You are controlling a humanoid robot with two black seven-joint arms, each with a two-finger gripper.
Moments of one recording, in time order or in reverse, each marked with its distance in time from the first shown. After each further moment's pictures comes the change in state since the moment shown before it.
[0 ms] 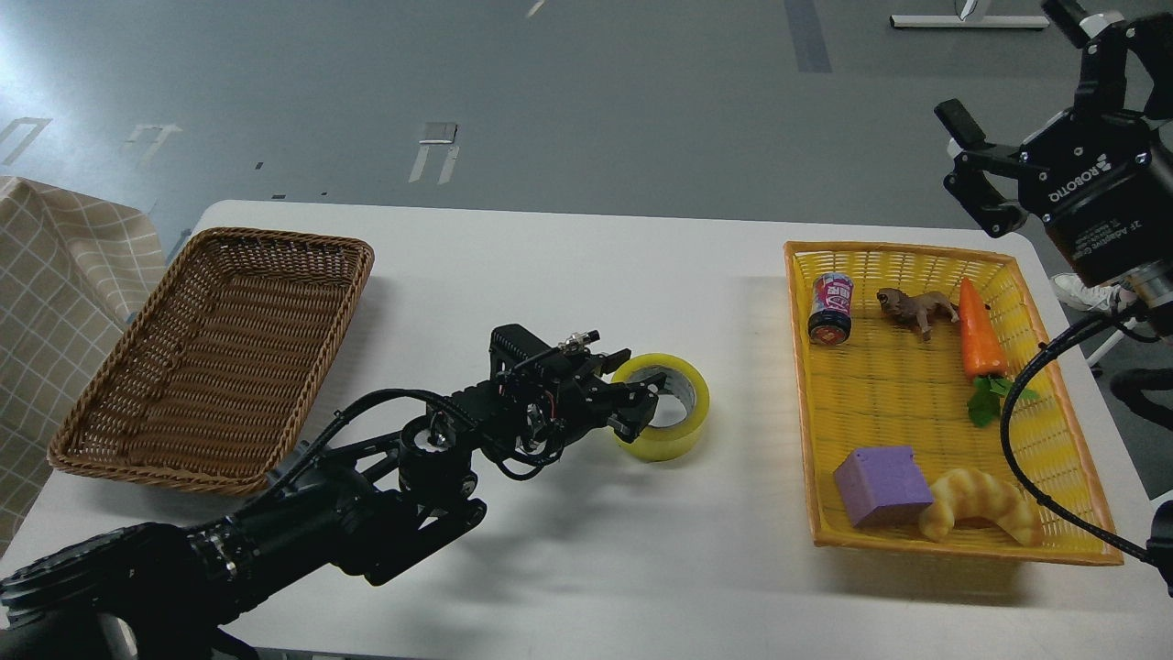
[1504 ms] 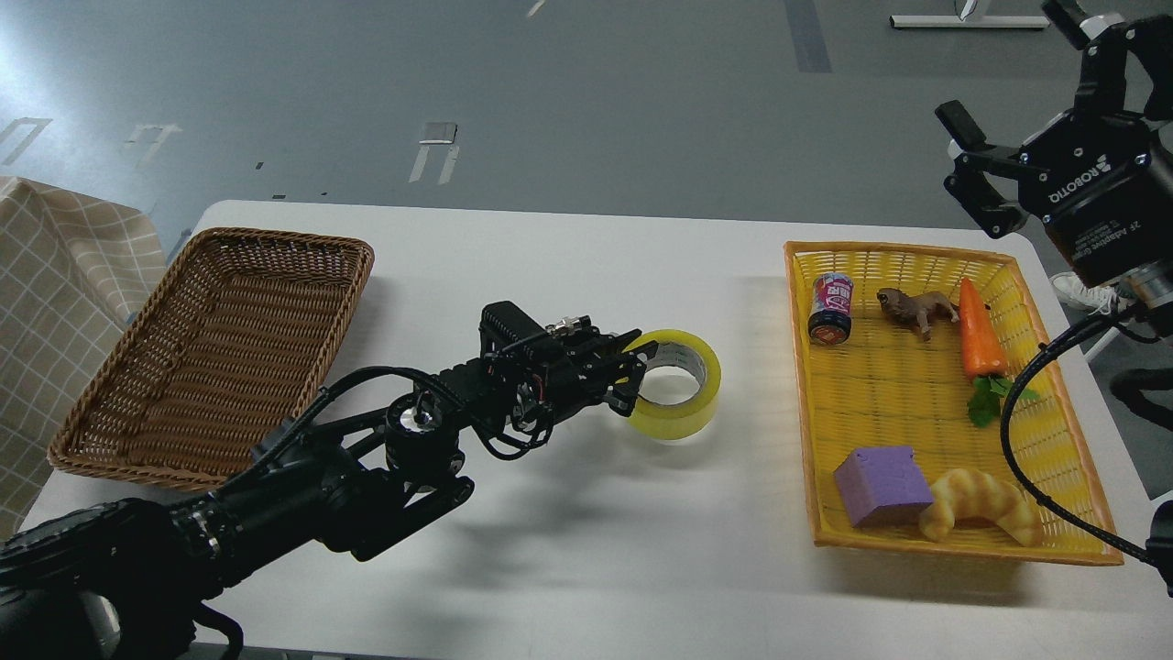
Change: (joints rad) left arm -0.081 0.050 0.009 -0.027 0.000 0.048 -0.036; right arm 0.002 0.006 -0.001 -0.005 -0.001 0.000 0.000
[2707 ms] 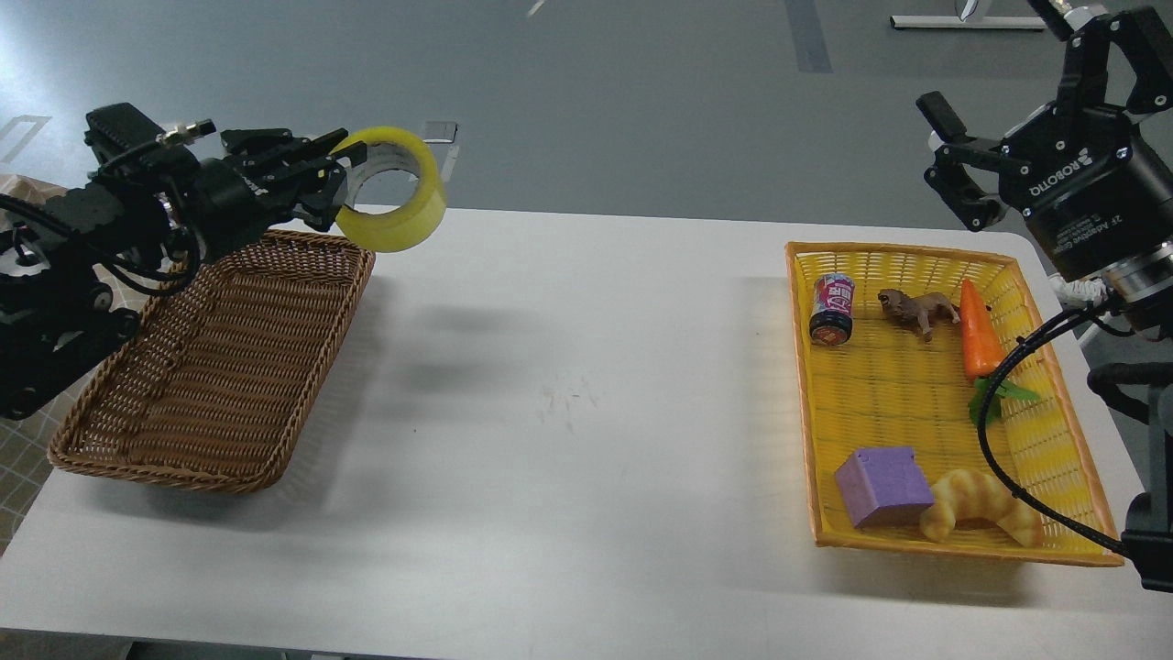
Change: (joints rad) left arm -0.132 0.740 -0.004 -0.067 -0.311 0.156 -0.302; right arm 0.026 0.063 -0.011 0.003 0.019 0.000 0.009
